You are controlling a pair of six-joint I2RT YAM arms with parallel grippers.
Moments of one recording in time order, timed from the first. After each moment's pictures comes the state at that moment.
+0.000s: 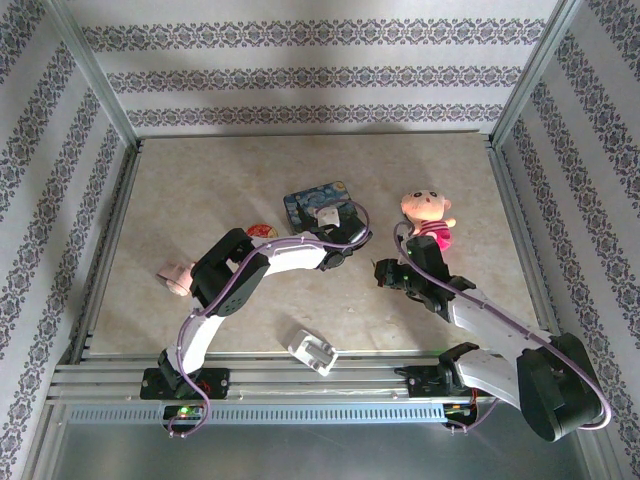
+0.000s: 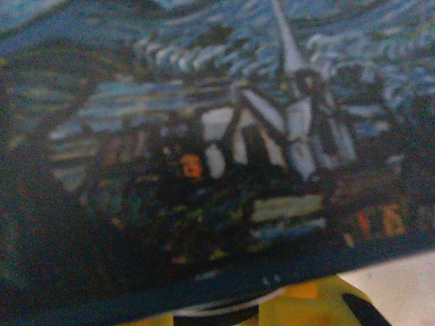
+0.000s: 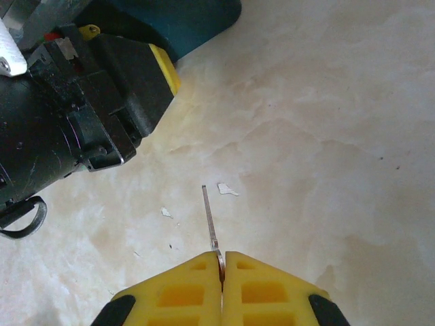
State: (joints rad) left arm -0.84 2.17 1.48 -0.38 -0.52 -0.95; right arm 0.39 1.08 0.41 -0.09 -0.27 0.60
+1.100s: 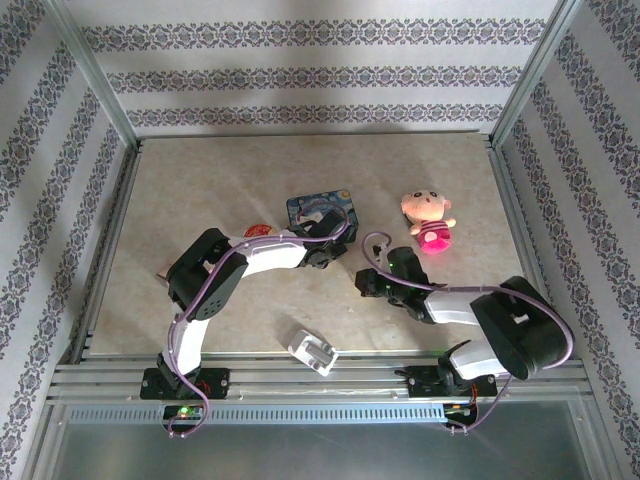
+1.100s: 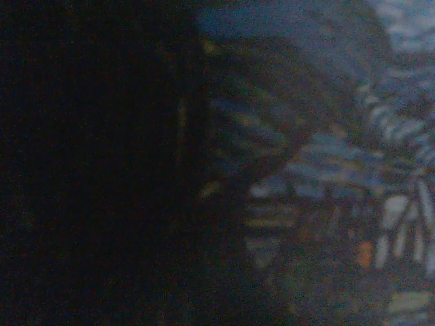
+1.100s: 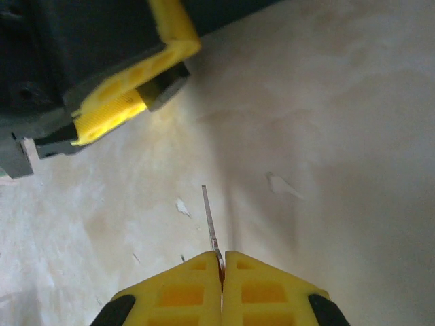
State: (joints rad) left arm -0.78 2.02 1.31 -0.29 -0.16 -1.21; right arm 0.51 1.44 0.31 0.44 -0.33 0.62
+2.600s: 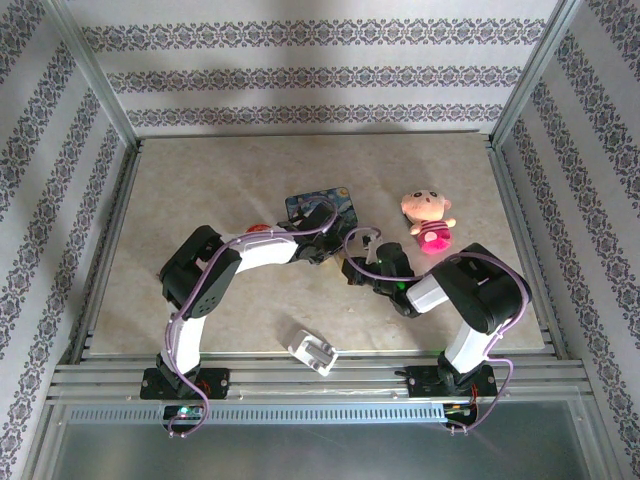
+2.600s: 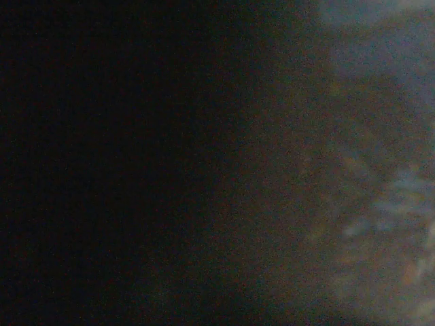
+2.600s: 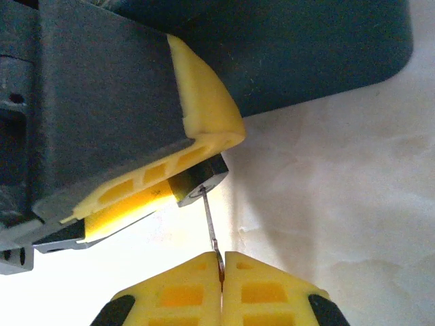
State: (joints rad) left arm -0.73 1.99 1.27 -0.23 0.01 -1.27; right arm 0.53 1.72 0.36 0.85 -0.29 0.66
